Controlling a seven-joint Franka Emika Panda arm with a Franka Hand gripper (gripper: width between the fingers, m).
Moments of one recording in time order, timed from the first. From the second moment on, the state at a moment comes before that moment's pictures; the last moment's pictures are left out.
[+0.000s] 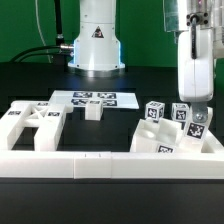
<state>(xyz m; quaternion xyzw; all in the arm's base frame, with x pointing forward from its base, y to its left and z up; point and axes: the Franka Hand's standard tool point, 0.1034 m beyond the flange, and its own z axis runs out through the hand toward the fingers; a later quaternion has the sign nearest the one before) 0.648 0.114 0.077 -0.57 0.82 0.02 0.08</state>
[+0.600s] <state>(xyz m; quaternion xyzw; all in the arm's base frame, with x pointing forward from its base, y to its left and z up) 0.610 0.103 0.137 -0.62 0.78 0.03 0.09</state>
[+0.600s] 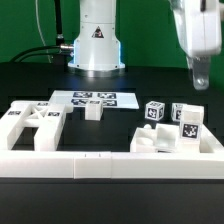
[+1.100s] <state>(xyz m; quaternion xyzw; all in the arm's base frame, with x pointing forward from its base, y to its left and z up) 0.610 0.103 0.136 -0.63 0.77 0.03 0.09</state>
